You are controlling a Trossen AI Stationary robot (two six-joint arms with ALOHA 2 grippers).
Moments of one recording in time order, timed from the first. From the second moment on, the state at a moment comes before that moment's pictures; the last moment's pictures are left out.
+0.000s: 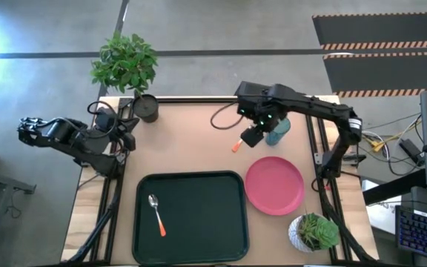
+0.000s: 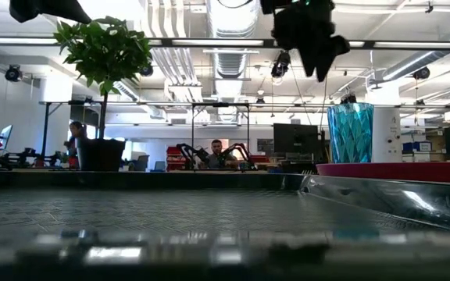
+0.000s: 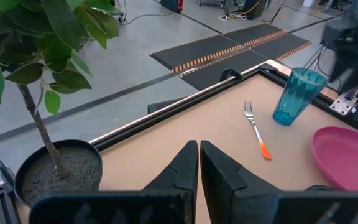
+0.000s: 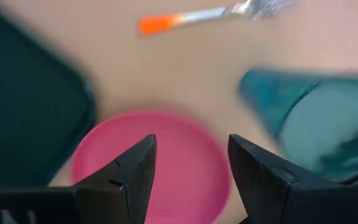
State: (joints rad) left arm -0.31 0.68 1.03 -1.09 -0.97 -0.80; right arm -0.28 1.74 1.80 -1.57 -0.05 0.54
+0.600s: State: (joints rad) left arm -0.31 0.68 1.02 -1.08 -0.97 -0.80; right arm 0.25 1.53 1.44 -1.57 -0.16 1.18
